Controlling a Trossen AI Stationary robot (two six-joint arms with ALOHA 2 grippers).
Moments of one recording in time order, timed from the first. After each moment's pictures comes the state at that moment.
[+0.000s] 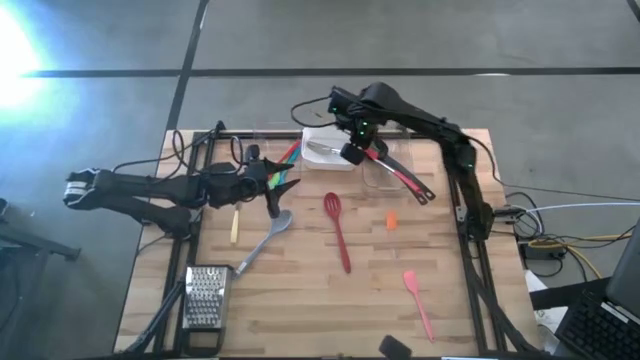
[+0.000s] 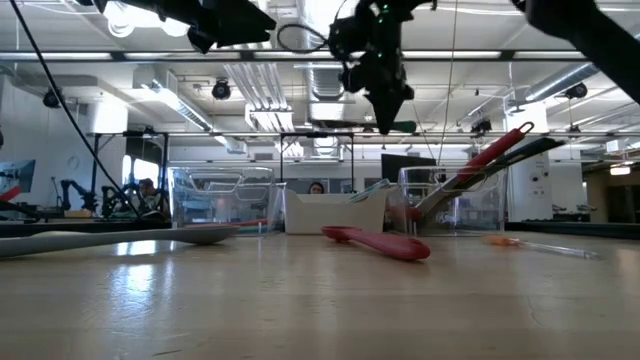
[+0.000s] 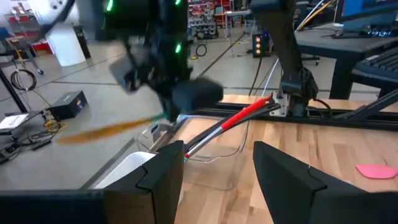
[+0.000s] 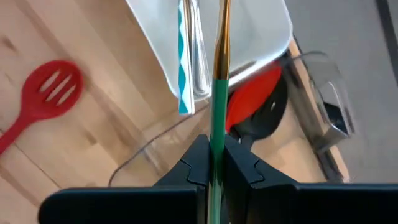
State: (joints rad) left arm 0.02 1.00 0.75 0.18 -0.37 0.07; right arm -0.49 2.13 2.26 -1.58 0.15 0.07
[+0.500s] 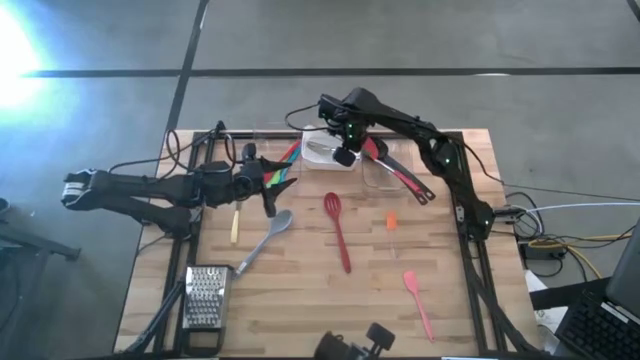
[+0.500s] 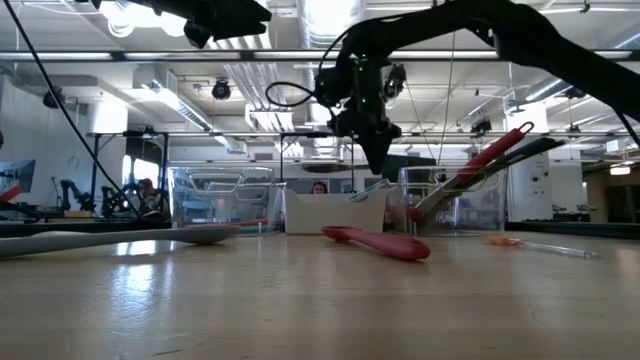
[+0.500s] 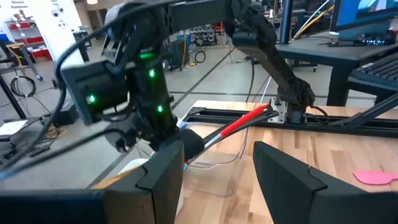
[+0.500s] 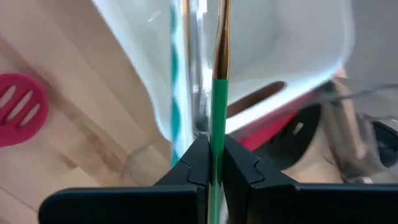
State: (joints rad) left arm 0.02 0.96 0.75 0.17 -0.36 0.08; right arm -0.54 2.34 2.34 -1.57 0.10 0.03
